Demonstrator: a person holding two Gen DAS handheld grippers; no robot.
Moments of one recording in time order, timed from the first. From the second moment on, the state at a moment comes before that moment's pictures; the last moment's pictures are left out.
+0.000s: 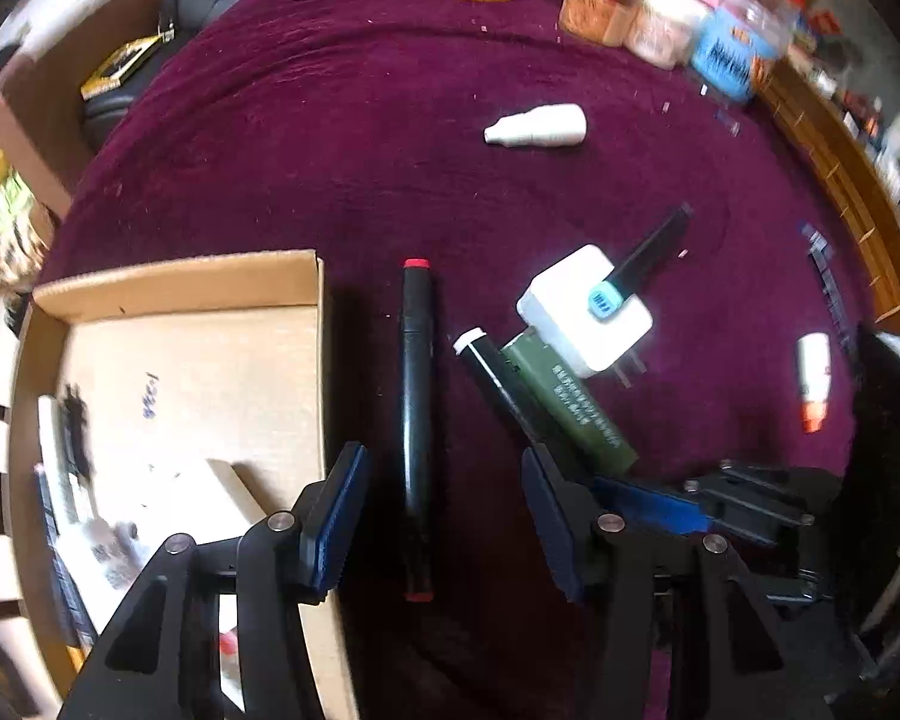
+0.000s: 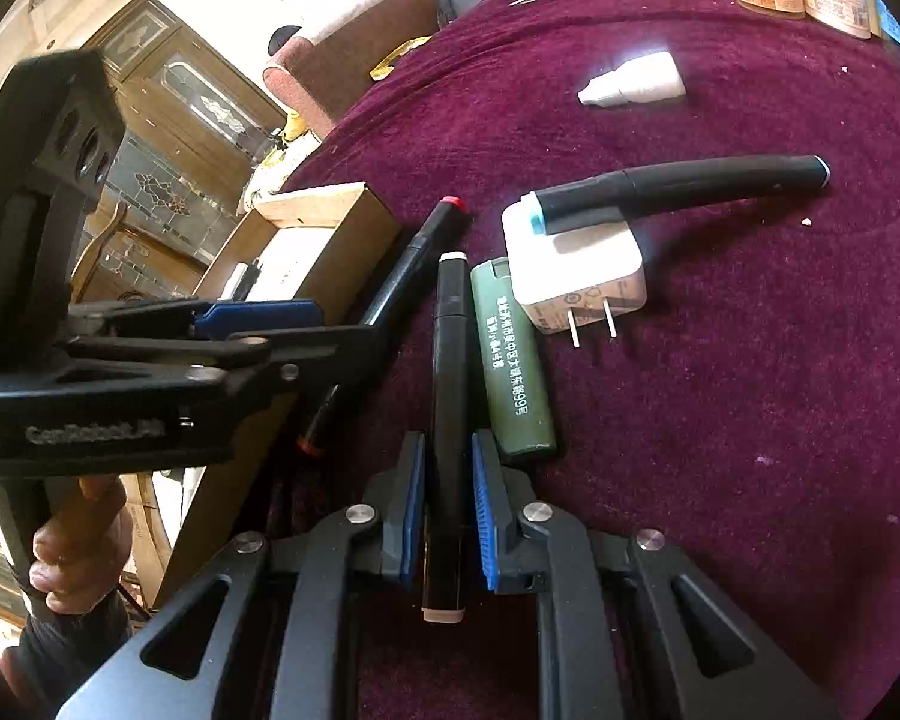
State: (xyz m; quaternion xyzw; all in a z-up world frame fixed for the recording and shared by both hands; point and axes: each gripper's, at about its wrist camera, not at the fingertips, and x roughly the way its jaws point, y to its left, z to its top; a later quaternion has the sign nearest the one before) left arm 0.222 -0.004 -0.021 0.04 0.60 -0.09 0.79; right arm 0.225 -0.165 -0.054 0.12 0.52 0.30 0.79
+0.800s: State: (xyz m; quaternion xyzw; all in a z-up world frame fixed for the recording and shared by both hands) left arm 0.202 0.002 -0.033 0.03 0.62 -0.07 0.78; right arm 0.217 -0.156 -0.050 0.08 0.51 0.29 0.80
